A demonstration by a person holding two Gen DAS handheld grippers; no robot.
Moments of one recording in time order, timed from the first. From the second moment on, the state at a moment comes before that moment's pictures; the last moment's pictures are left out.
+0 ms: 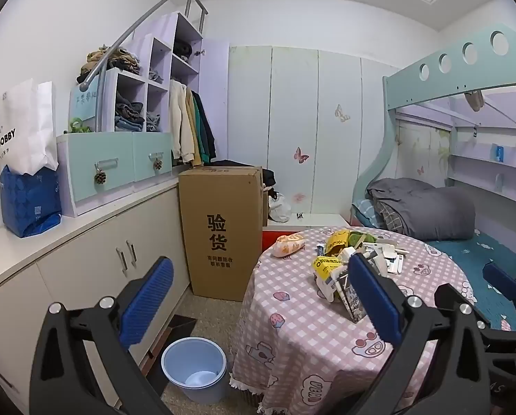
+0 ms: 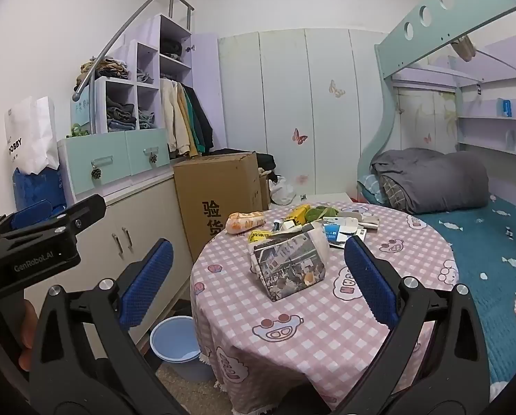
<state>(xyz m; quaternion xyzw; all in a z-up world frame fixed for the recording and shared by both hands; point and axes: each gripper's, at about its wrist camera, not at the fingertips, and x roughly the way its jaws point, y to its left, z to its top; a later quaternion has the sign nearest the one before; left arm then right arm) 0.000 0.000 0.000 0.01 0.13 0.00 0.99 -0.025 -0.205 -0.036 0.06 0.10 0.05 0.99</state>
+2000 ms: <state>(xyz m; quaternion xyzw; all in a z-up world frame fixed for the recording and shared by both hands) 0.010 -0.001 -0.013 0.00 0.14 0.00 0.99 -0.016 -0.202 -0.044 0.06 0.12 0.06 0.99</state>
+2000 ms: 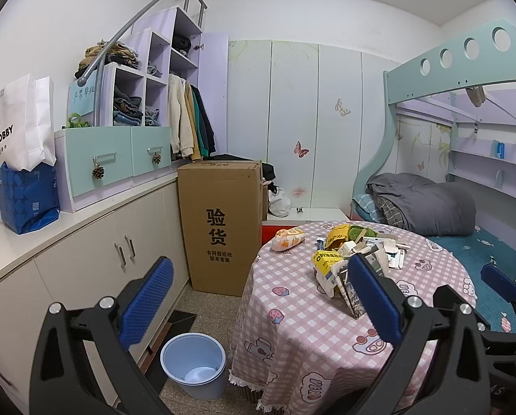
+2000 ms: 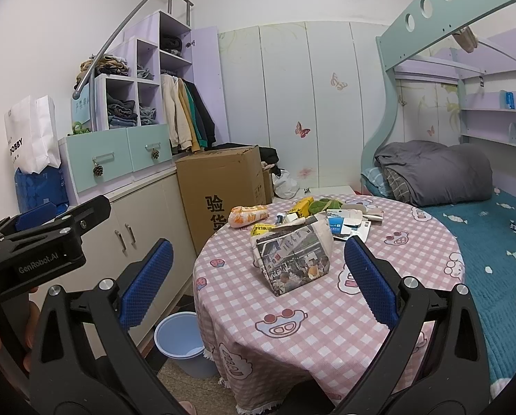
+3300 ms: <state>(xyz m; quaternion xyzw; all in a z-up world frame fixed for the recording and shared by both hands) 0.042 -0.007 -0.033 0.01 0.18 -0.01 0.98 0.008 -0.211 -0.055 0.07 0.15 0.05 0.98</state>
